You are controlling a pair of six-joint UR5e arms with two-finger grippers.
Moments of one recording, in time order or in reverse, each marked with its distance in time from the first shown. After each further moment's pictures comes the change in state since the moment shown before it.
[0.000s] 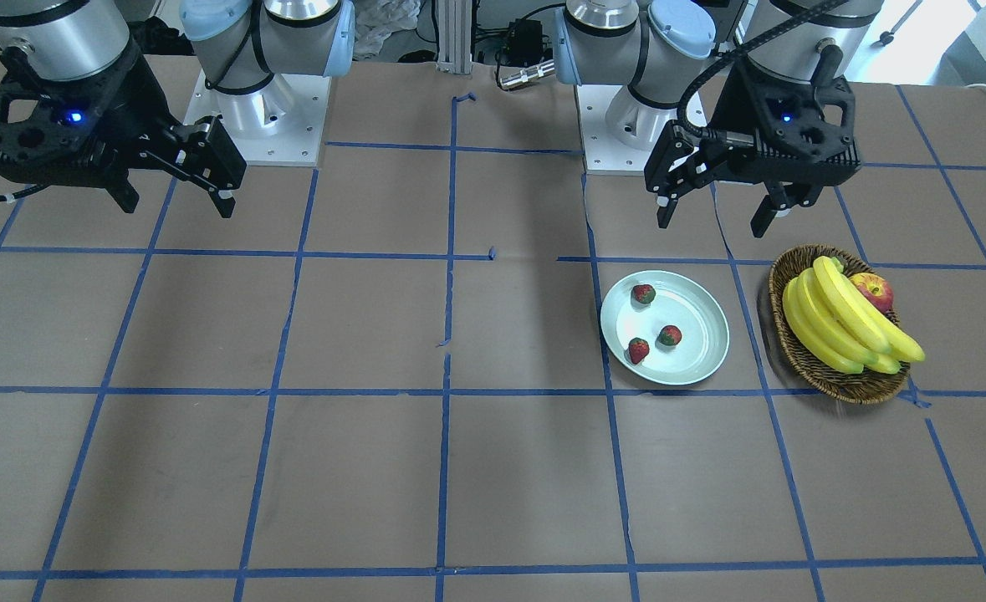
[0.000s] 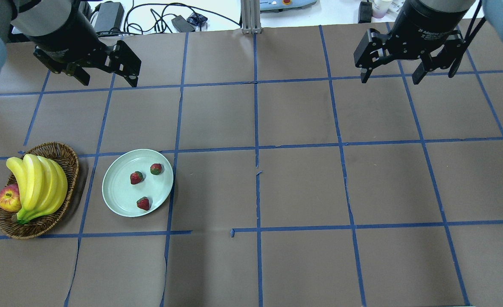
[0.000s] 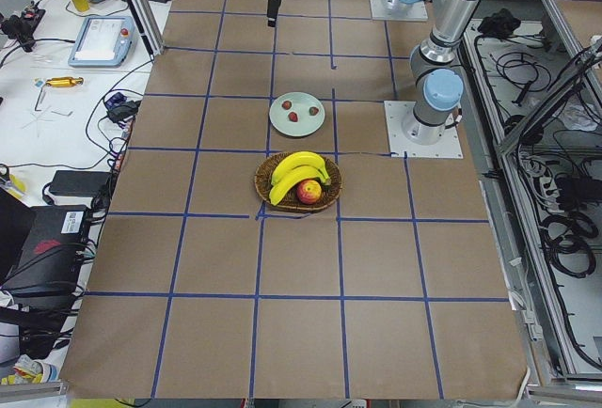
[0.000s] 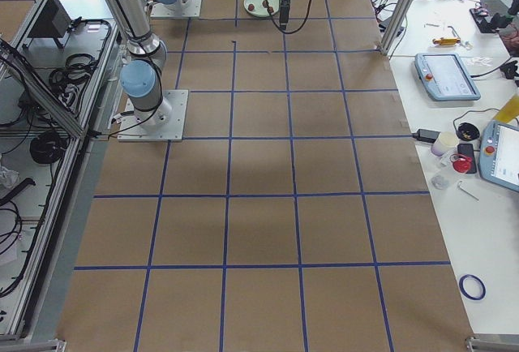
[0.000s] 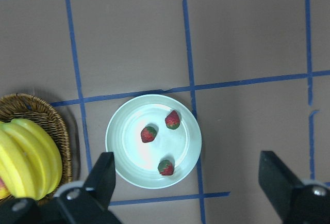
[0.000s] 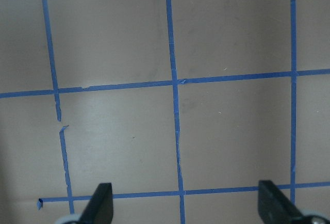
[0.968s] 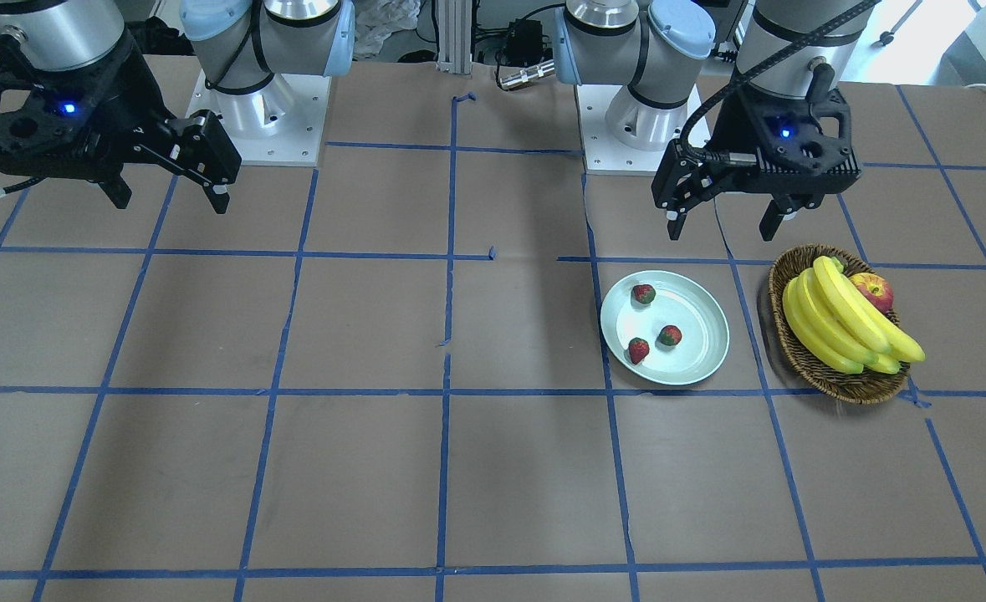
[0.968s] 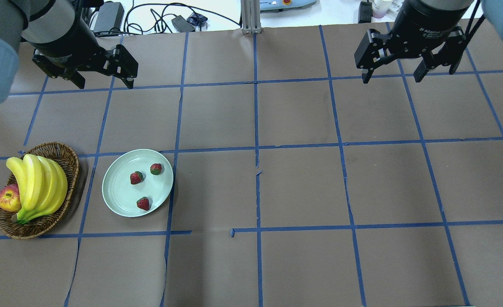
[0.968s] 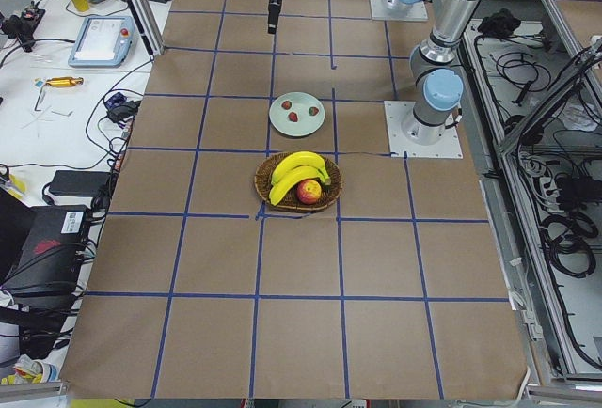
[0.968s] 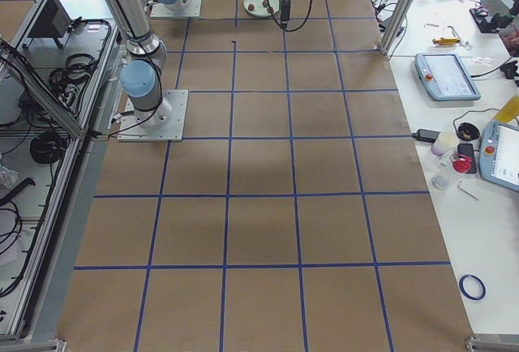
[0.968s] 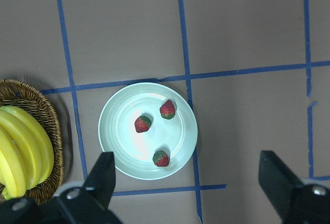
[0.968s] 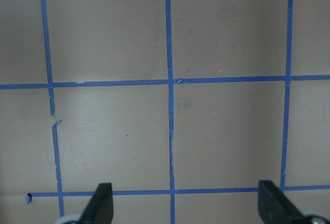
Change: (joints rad) left arm 0.002 -0.027 0.015 0.024 0.045 -0.083; right arm 0.014 0.000 0.002 0.003 -0.026 -0.042
